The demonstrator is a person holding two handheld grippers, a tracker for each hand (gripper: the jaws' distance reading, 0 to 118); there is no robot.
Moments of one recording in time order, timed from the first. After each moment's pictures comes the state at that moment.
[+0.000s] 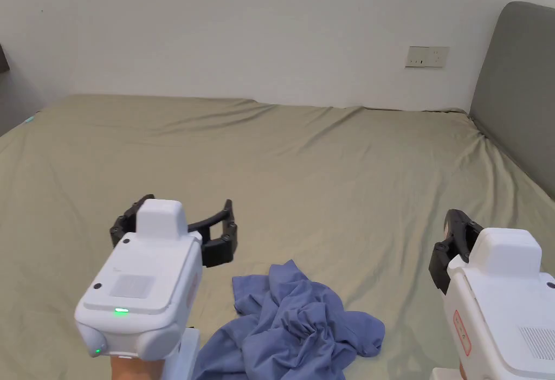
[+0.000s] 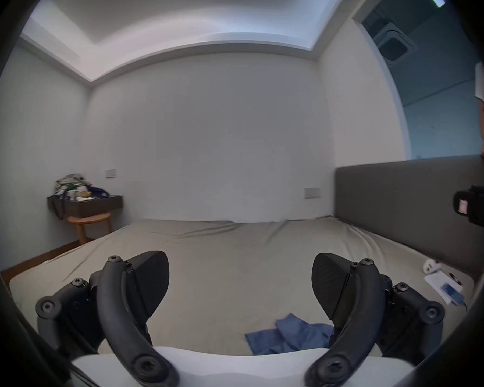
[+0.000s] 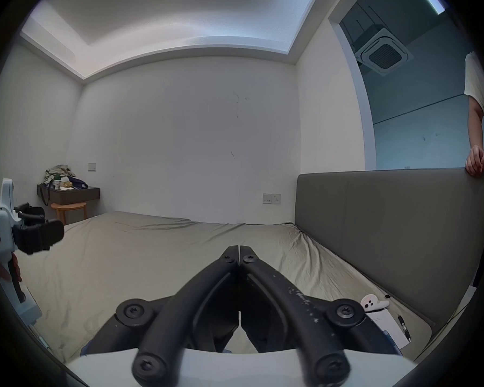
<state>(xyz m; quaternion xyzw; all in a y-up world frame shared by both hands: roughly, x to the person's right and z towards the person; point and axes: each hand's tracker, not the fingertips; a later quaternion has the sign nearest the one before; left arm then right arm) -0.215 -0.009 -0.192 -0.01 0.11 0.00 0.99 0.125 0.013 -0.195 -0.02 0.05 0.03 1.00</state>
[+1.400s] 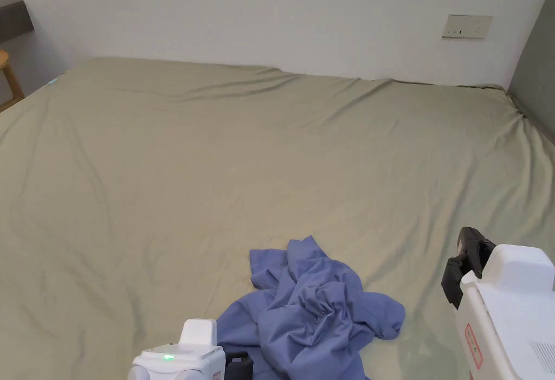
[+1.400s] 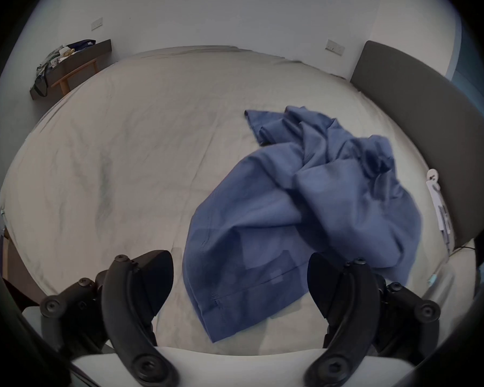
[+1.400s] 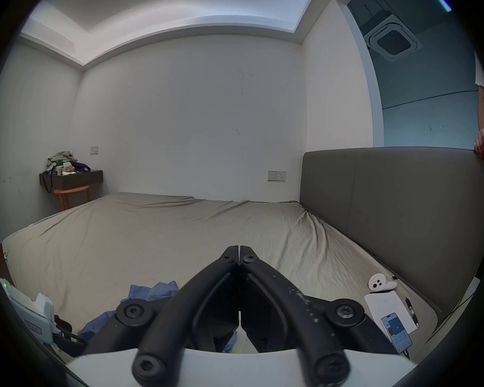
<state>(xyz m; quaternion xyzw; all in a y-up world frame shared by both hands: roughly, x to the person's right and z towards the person) -0.205 -0.200 -0.193 -0.46 0.08 0.08 0.88 0.121 -0.031 -0.214 -0.08 0.06 0.04 0.99</state>
